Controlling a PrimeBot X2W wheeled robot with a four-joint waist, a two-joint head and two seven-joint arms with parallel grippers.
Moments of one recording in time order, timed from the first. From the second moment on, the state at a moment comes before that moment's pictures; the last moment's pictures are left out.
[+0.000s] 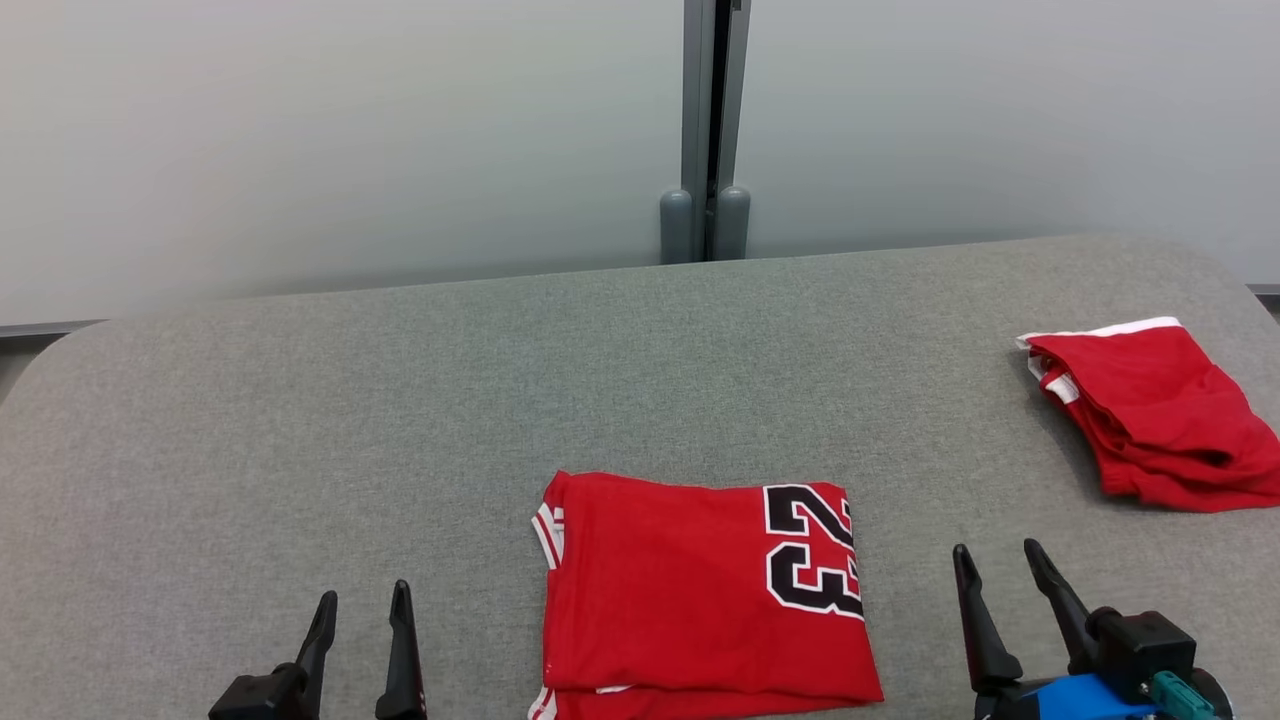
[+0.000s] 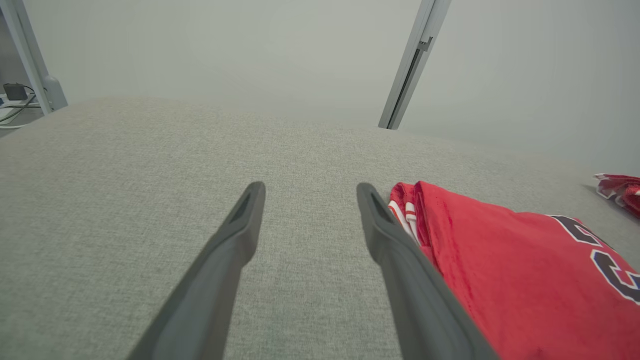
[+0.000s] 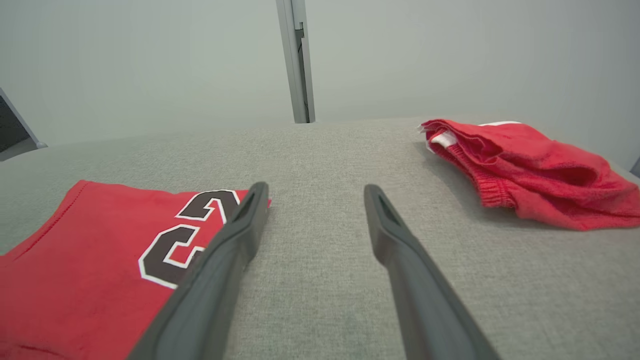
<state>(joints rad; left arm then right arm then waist) 0.07 0.22 -0.31 0.25 -0.50 0.12 -0.26 -0.01 -0.05 -0.02 0.33 0.12 0.13 -0.26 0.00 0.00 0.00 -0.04</state>
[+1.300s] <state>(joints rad) 0.01 0.16 -0.25 0.30 -0.40 0.05 -0.26 -0.21 -0.05 0.01 0.48 0.09 0.13 0.28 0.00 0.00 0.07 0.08</state>
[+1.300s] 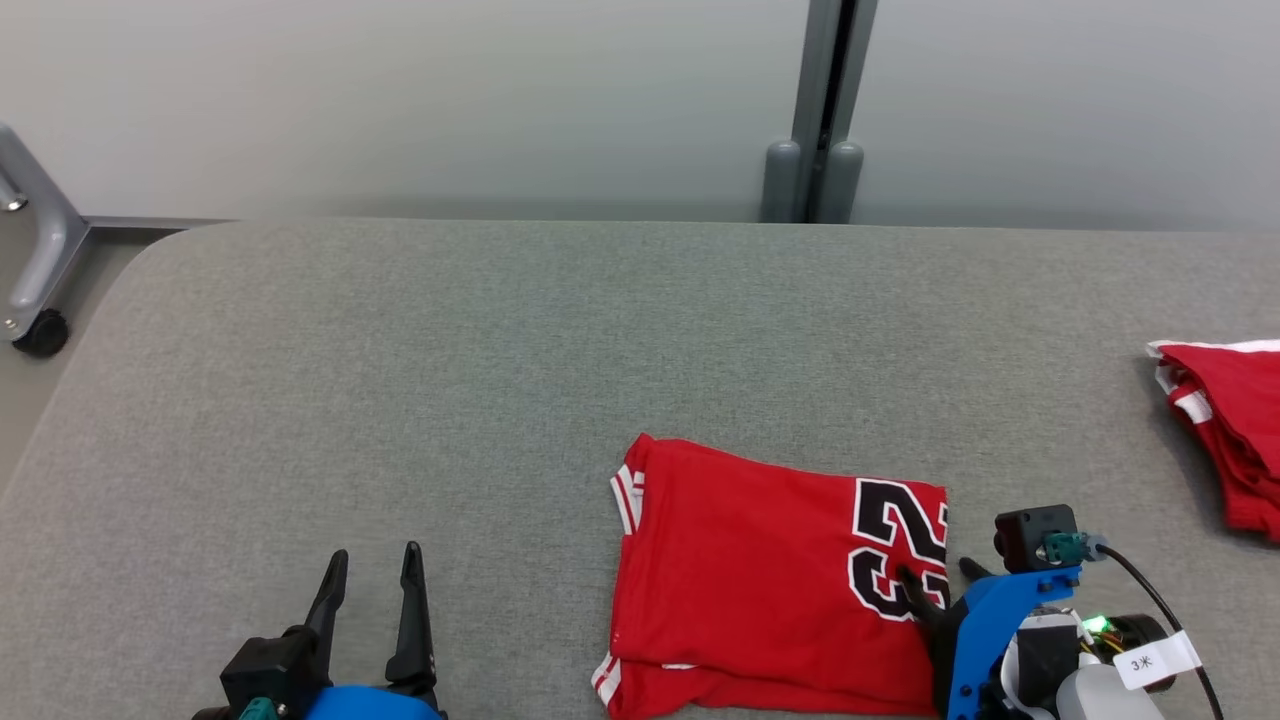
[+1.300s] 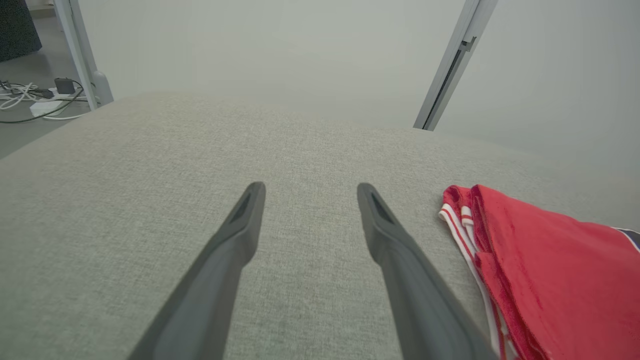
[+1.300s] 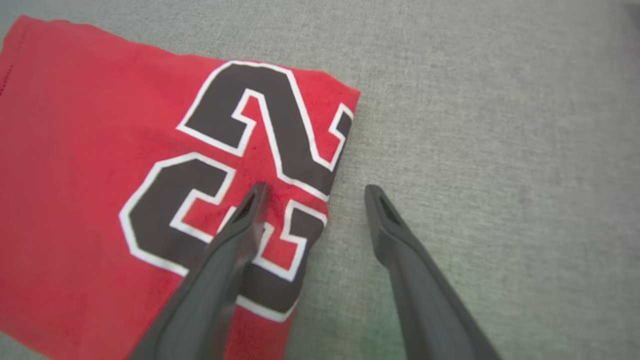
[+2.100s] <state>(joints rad) -0.02 0.12 -0.19 0.27 -0.32 0.00 -0.26 -0.33 -0.12 0.02 0.37 0.11 0.13 0.28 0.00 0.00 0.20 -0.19</state>
